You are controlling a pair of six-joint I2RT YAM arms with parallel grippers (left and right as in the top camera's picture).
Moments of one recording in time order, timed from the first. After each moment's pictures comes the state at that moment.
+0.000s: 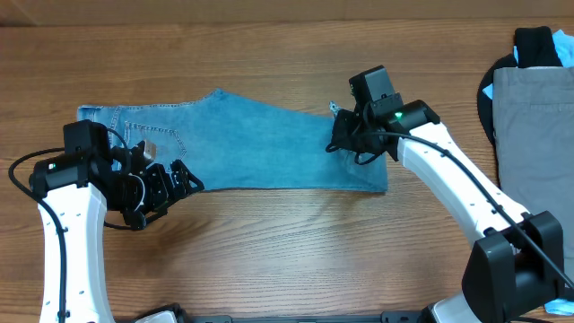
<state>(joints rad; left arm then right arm) 0.28 1.34 1.14 -1.30 0.52 -0.15 0.39 1.71 1.33 -0.75 -0.14 0.60</state>
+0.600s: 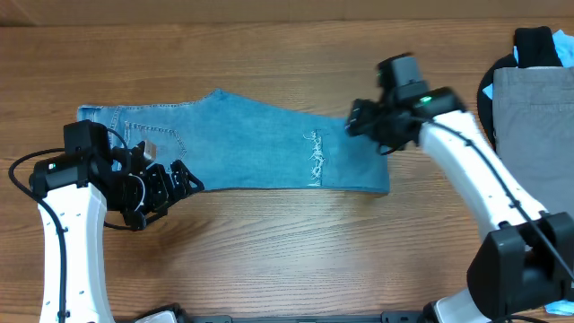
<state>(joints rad) 0.28 1.34 1.14 -1.31 0.52 -0.15 0.23 1.72 1.41 -0.87 -0.15 0.54</state>
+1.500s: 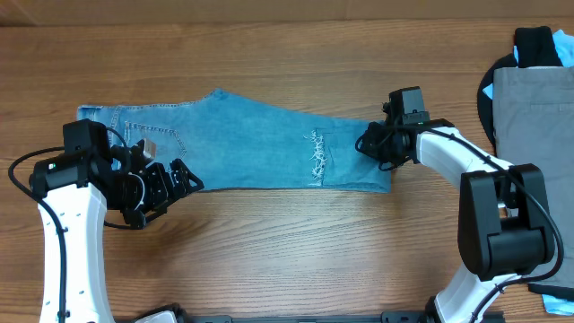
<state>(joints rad) 0.28 1.34 1.14 -1.29 0.52 -0.15 0.14 1.91 1.11 -0.40 -0.26 0.51</state>
